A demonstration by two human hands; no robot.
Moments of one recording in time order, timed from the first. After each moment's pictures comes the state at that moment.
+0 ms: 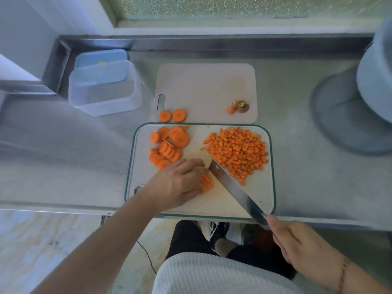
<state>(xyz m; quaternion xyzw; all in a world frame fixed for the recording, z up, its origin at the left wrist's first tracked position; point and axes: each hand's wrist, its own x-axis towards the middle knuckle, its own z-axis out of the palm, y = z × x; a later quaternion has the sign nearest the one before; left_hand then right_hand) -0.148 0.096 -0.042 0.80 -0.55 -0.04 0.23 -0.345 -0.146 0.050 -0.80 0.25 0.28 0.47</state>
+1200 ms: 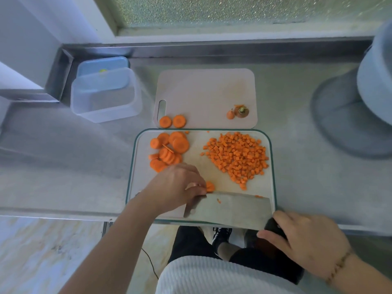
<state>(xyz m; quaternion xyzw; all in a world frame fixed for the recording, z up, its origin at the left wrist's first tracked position) -0.142 0.080 -0.004 0.83 -0.42 -0.23 0.29 -0.341 -0.170 0.019 -1.00 -0.03 0.02 0.06</state>
